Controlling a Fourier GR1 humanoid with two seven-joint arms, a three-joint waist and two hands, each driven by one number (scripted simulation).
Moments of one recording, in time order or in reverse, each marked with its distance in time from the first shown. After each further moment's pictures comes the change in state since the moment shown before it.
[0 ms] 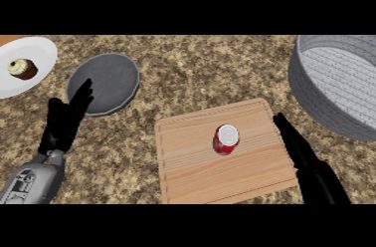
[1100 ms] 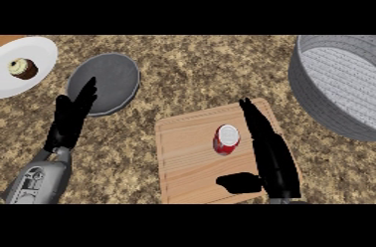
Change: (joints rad) left arm -0.013 -0.102 0.092 -0.007 -0.128 -0.073 0.030; right arm -0.121 0.252 -0.047 0.344 0.143 -0.003 -0.166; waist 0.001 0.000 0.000
